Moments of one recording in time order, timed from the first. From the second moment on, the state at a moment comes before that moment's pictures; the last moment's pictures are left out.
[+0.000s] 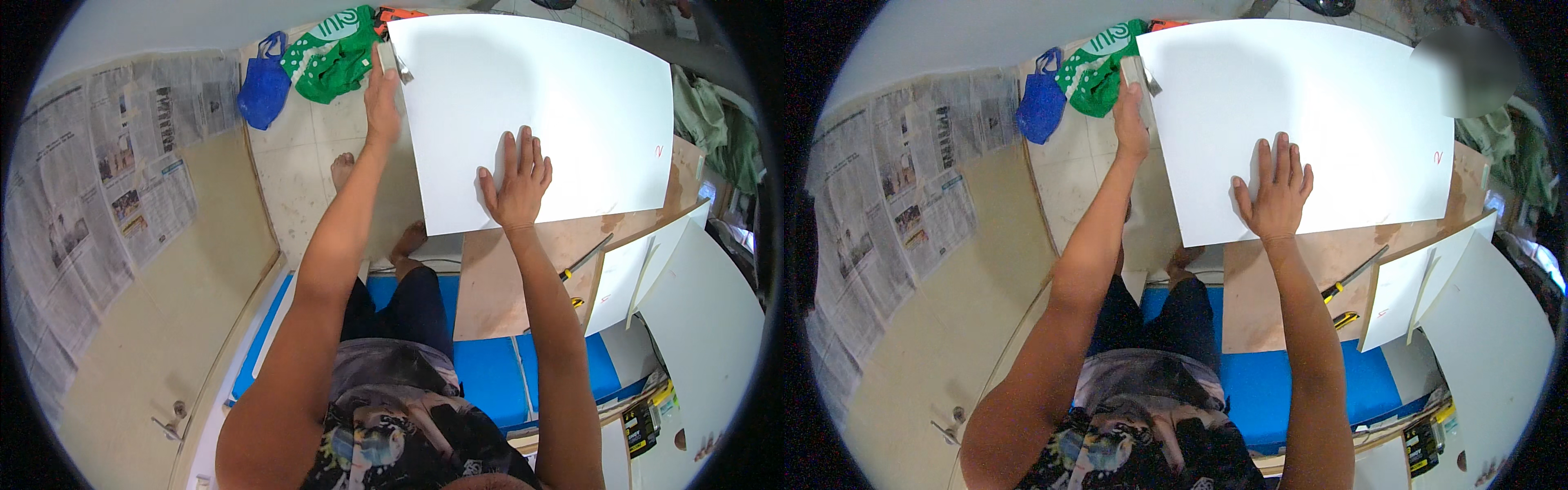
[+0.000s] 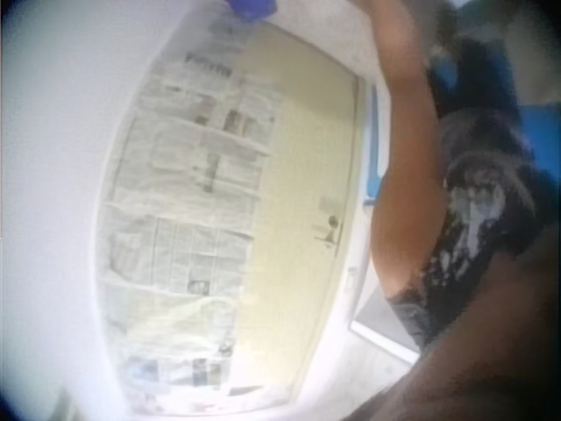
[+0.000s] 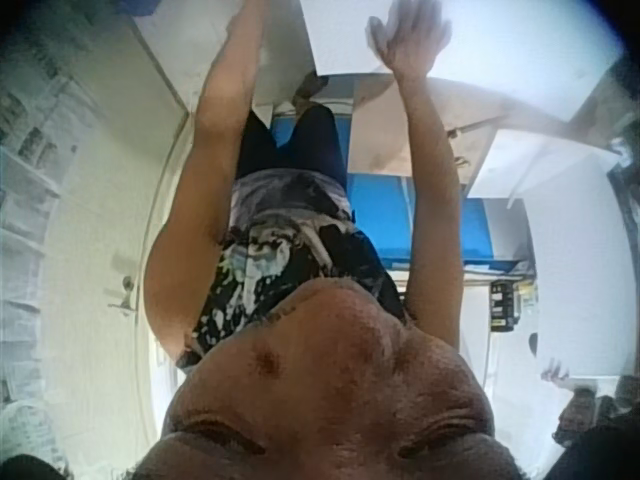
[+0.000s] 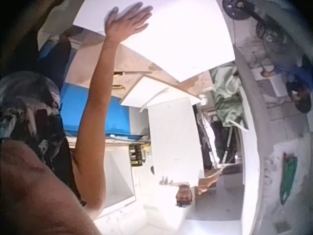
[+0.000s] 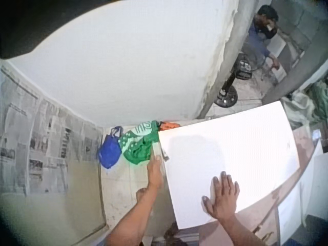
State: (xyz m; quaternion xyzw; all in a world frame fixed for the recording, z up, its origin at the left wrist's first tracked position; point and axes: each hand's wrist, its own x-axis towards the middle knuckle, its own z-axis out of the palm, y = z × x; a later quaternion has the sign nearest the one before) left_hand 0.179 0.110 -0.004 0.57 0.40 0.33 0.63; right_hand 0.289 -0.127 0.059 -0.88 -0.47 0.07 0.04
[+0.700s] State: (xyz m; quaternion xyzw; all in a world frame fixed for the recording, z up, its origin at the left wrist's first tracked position) left_hand 0.089 -0.053 0.017 0.55 0.41 0.26 0.67; right_hand 0.288 -0.132 0.053 -0.89 -0.46 0.04 0.04
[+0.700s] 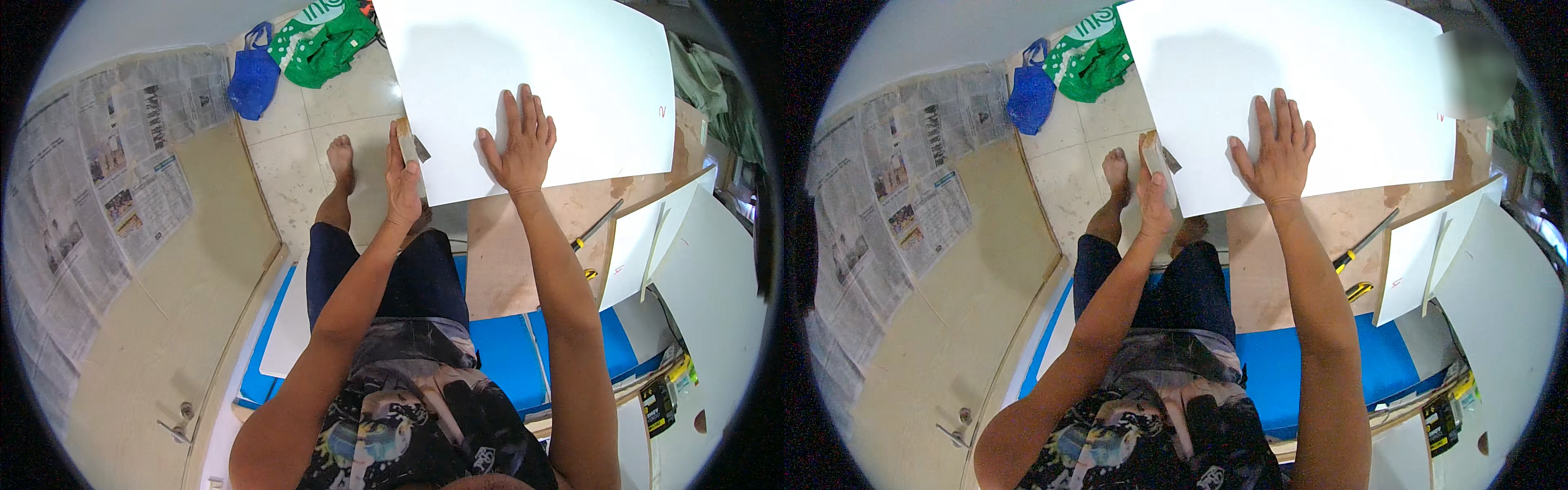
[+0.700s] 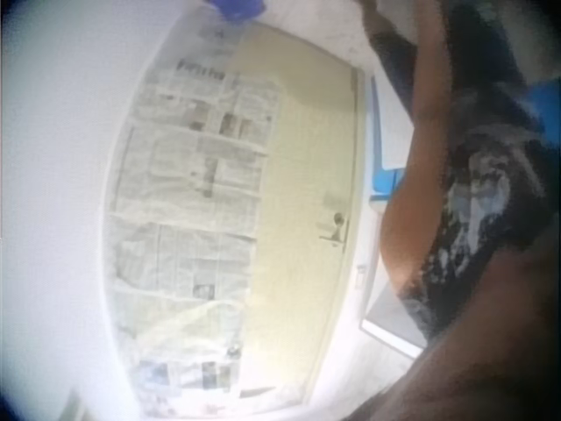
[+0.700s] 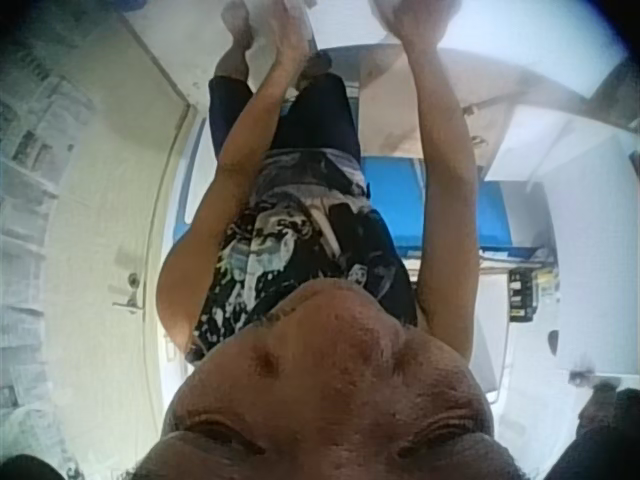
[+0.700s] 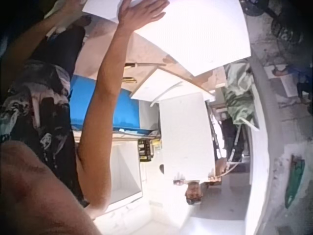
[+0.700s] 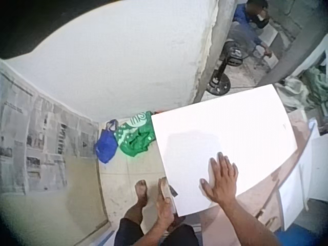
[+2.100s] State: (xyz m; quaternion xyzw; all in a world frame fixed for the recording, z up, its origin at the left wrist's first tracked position) left_hand 0.232 0.210 -0.009 0.38 0.35 0.34 0.79; right_hand 0.290 -0.128 0.056 -0.89 -0.45 0.06 0.07
